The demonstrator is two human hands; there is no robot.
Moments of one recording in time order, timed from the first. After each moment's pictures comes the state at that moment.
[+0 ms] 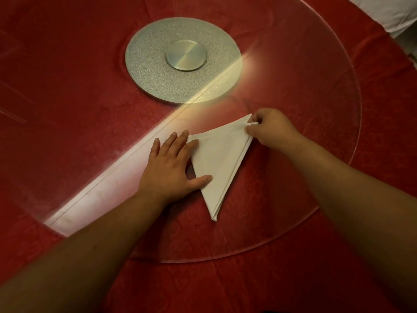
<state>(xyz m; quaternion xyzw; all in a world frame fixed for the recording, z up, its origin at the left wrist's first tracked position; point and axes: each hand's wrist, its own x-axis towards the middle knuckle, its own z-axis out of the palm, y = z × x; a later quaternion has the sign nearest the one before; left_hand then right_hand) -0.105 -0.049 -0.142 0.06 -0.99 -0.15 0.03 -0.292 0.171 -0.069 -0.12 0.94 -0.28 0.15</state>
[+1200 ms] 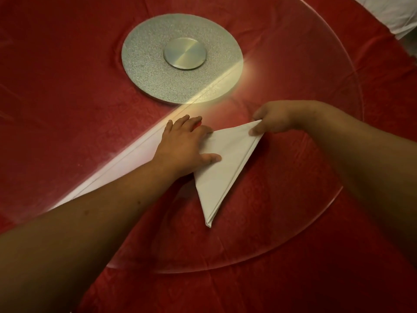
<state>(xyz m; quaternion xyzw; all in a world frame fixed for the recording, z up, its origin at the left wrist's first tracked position) -0.179 -0.045 -0.113 0.05 -0.98 -0.19 -0.04 -0.345 0.161 -0.024 -0.26 0.89 -0.03 0.38</state>
